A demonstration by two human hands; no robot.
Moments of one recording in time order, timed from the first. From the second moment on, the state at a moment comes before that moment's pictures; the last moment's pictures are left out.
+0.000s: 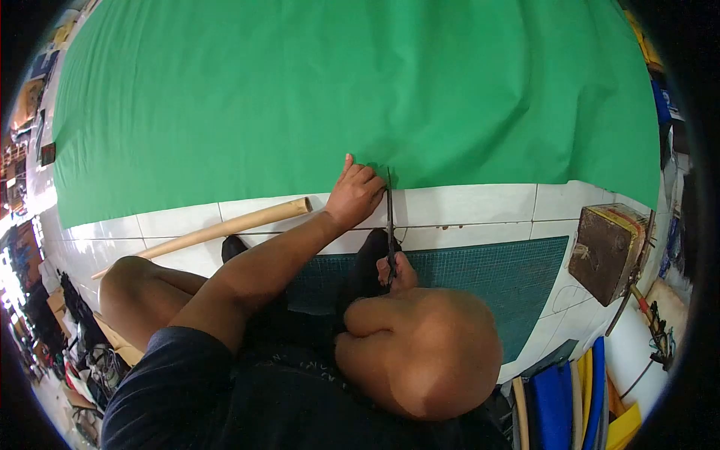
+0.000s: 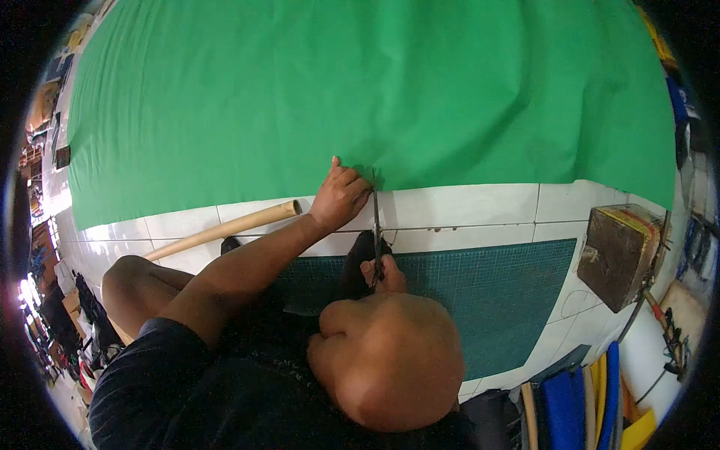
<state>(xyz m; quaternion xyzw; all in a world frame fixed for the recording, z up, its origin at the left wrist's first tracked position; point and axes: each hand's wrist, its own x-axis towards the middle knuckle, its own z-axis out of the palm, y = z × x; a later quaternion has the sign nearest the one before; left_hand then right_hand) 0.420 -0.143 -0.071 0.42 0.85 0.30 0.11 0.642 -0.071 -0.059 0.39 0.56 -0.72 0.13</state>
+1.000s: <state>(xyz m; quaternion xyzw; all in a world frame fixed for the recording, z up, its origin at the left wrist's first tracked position) 0.420 -0.148 -0.073 0.41 0.83 0.36 0.09 0.592 -0.054 -0.056 0.35 0.66 -0.66 0.09</state>
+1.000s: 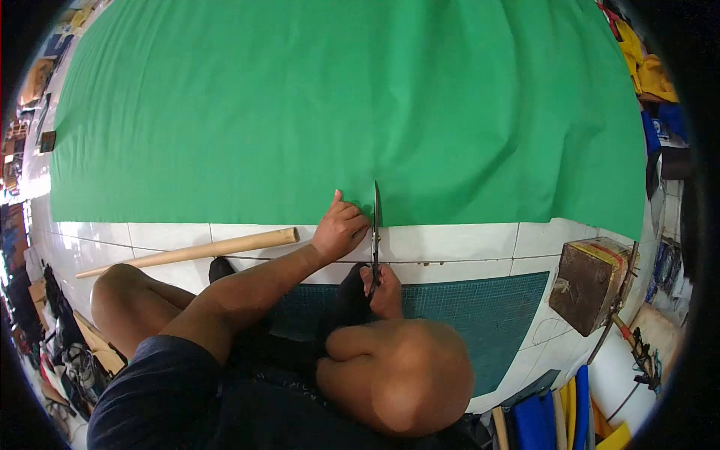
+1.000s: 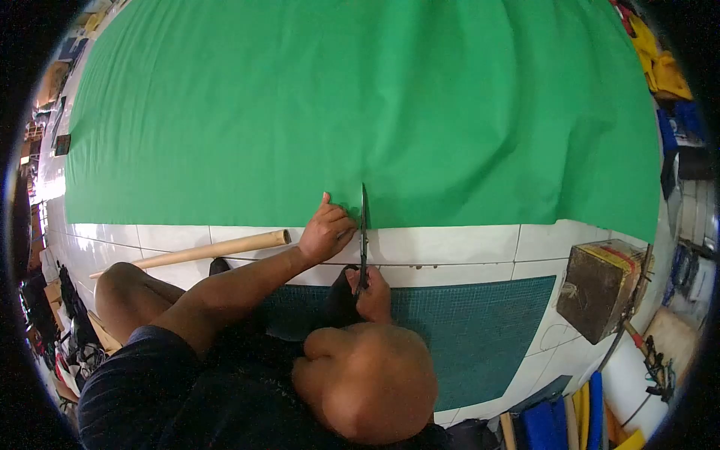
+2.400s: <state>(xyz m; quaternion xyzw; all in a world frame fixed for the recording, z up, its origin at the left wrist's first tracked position) 0.445 -0.162 -0.037 0.53 0.81 0.00 0.25 0.469 -0.021 -0.085 0.33 0.75 -0.57 0.05</state>
